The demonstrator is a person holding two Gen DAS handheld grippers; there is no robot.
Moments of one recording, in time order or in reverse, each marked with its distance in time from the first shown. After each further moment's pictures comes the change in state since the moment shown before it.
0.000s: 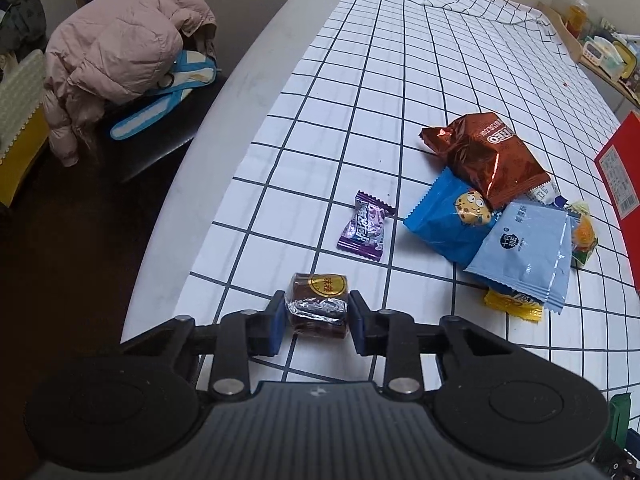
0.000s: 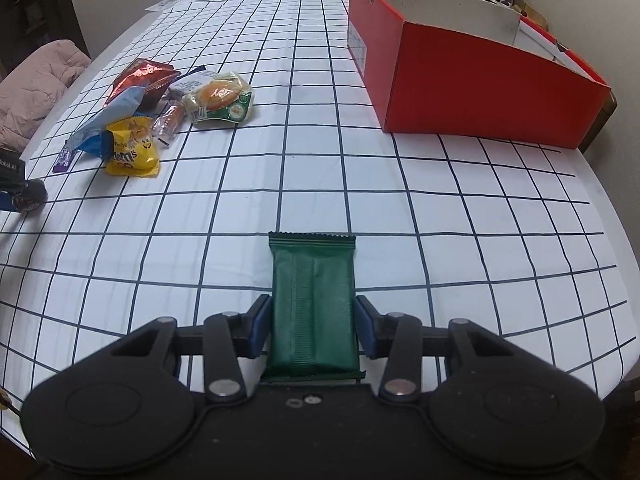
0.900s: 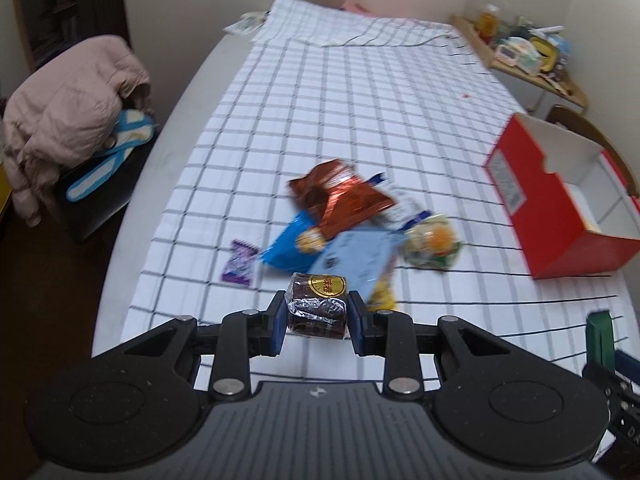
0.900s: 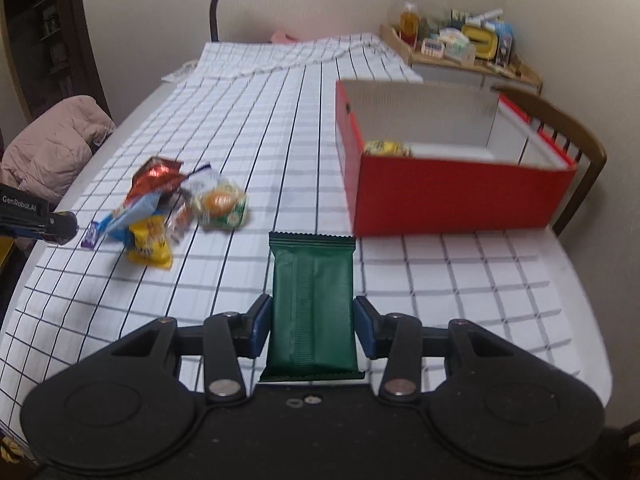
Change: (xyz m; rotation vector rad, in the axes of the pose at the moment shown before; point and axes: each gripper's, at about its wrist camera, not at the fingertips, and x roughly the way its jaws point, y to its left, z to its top) left arm -0.091 -0.078 0.003 0.144 -0.097 -0.137; right arm -0.070 -0.038 0.042 -0.038 -0.211 0.035
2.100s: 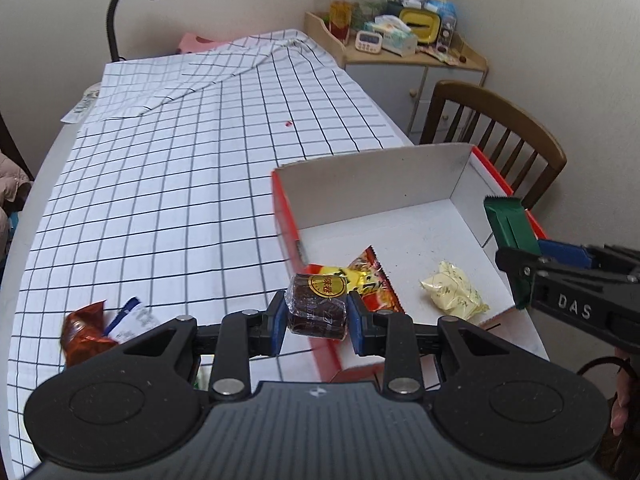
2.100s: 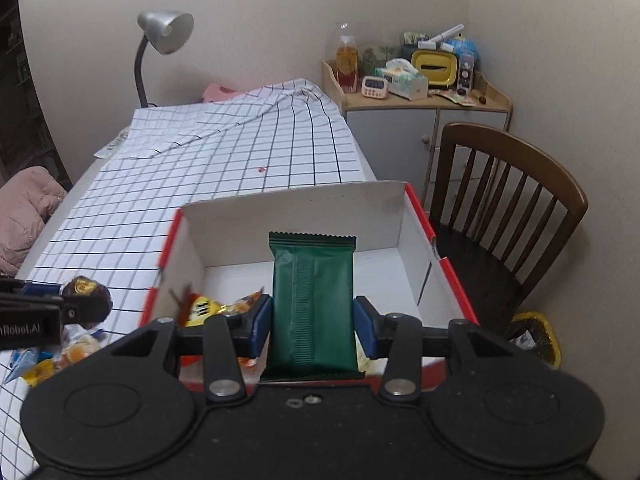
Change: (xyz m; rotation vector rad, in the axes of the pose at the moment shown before) left arm 0.046 -0.260 0.094 0.237 -0.003 -0.119; right arm 0.070 -0.187 0.139 0.074 -0.038 -0.008
